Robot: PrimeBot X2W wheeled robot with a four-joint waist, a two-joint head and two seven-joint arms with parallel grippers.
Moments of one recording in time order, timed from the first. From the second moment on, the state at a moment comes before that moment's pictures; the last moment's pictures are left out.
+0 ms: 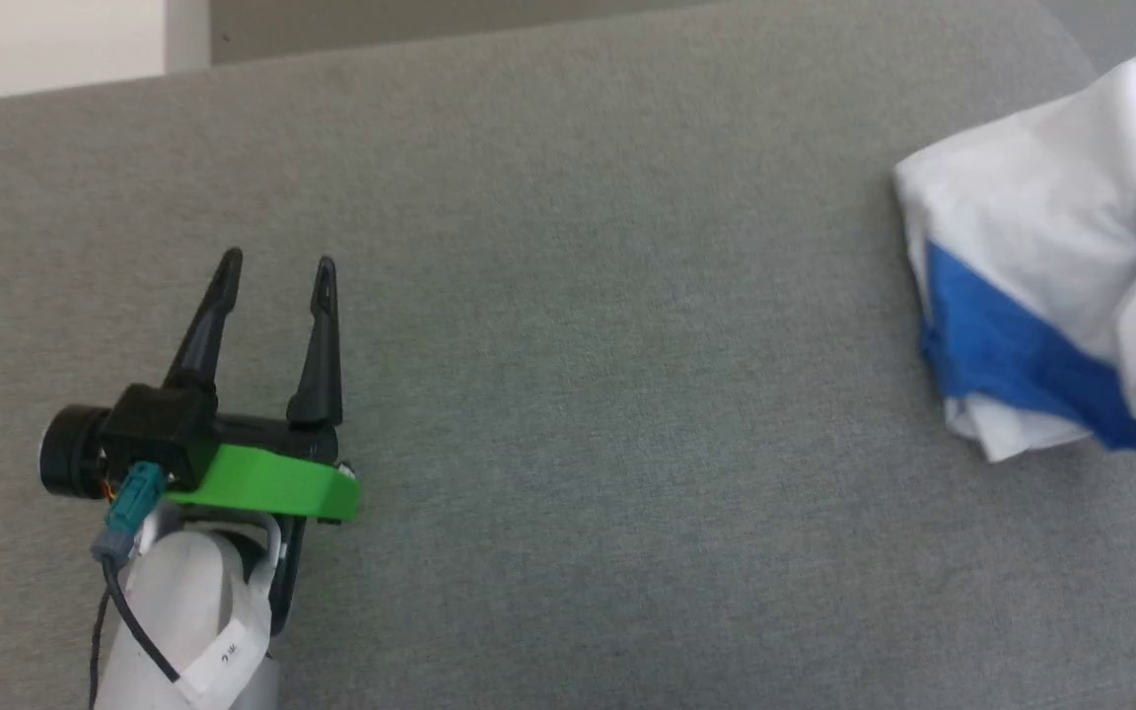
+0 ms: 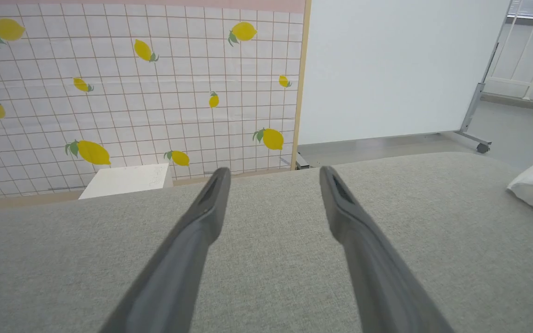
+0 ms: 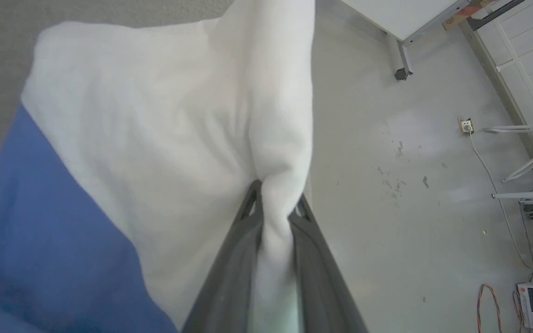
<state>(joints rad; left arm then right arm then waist) -0.25 0.13 -0.03 0.04 -0.11 -0.12 -0.26 -0.54 -0.38 -0.06 0.38 -0.14 0.13 0.46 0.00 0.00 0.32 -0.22</state>
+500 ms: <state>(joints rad) -0.31 0.16 -0.06 0.07 -0.11 -0.12 -0.26 -0.70 -0.38 -0.22 0.57 -0.29 0.13 0.30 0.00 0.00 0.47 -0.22</state>
